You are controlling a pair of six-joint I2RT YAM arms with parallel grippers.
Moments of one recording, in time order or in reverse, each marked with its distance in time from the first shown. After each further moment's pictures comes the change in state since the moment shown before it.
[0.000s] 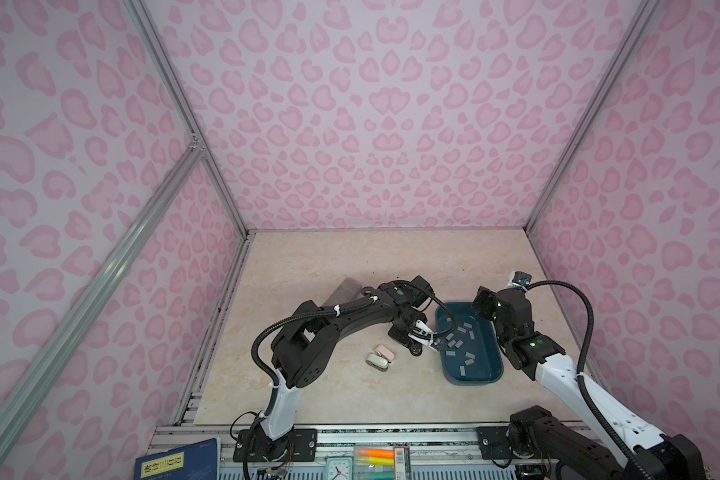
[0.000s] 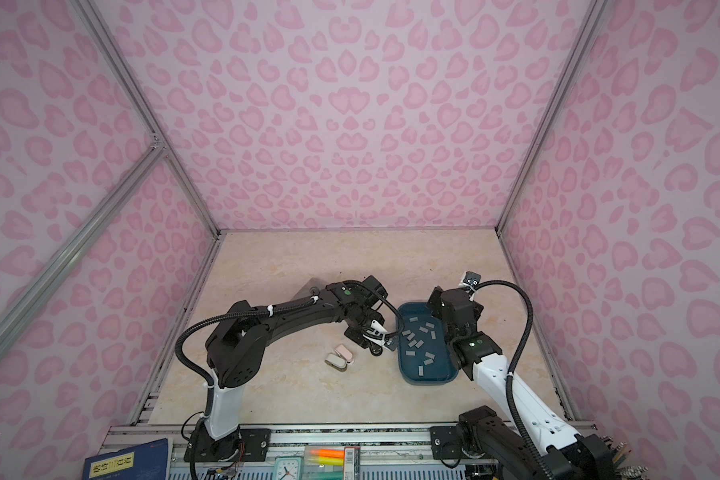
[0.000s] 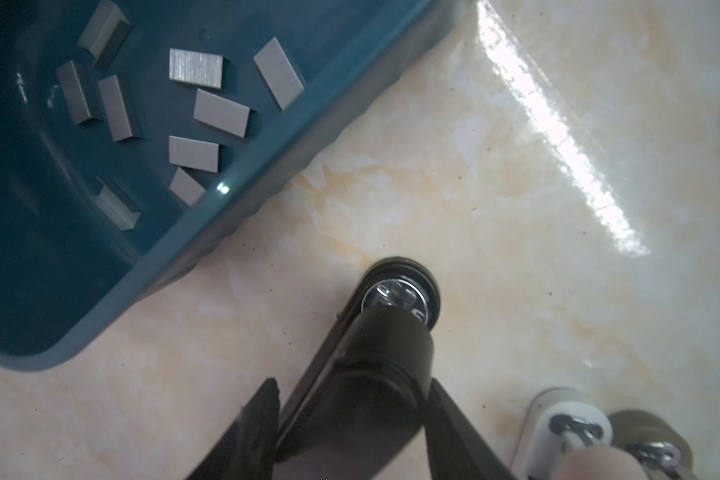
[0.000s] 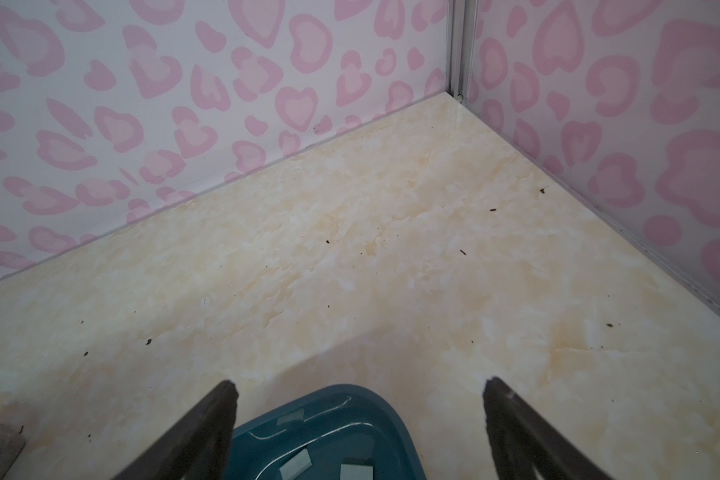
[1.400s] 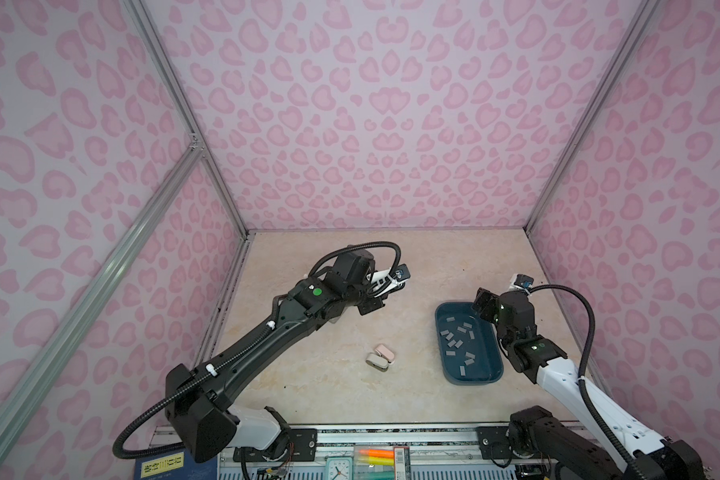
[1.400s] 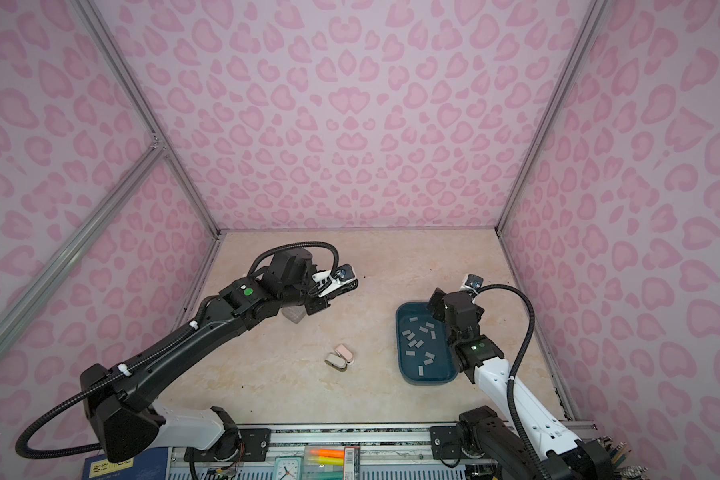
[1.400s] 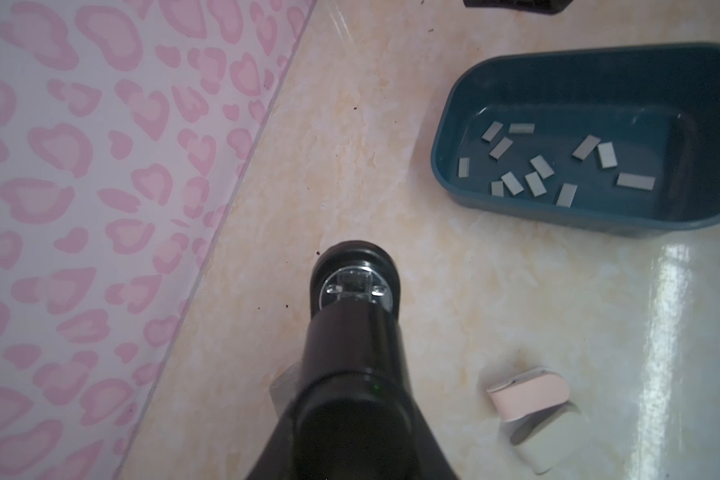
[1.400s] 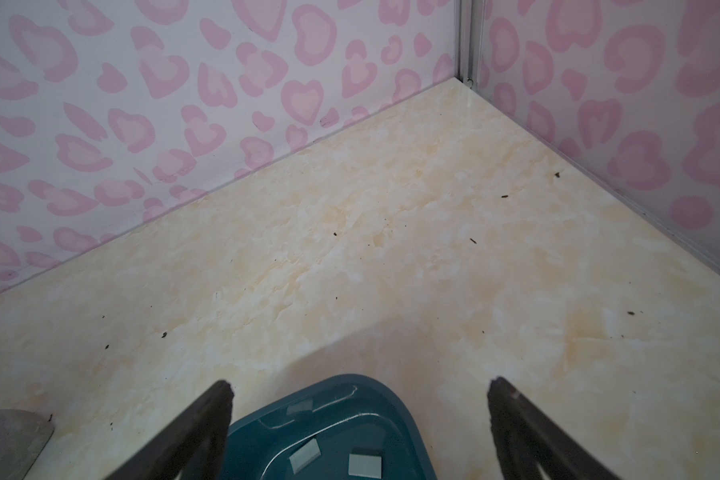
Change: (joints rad) left arm 0.164 -0.715 -0.337 0.245 -0.150 -0.809; right arm -0.020 -0.026 -0.034 0.024 -0.058 0.023
